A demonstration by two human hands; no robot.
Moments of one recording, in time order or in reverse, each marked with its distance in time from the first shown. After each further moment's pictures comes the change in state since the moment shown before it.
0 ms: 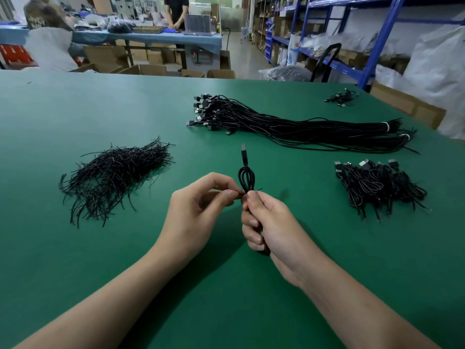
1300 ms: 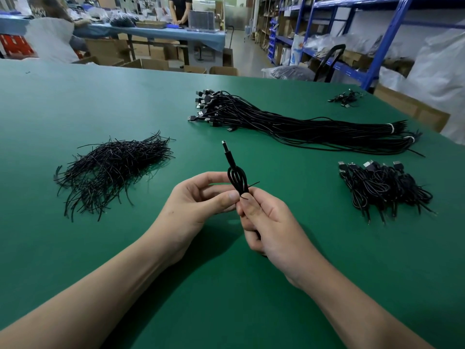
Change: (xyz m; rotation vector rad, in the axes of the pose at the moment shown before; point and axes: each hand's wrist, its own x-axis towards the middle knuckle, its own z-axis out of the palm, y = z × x) left_hand 0.002 0.000 -0.007 -0.525 -0.091 -0.344; right_hand -0.001 0.004 -0.002 -0.145 -0.142 -0.222
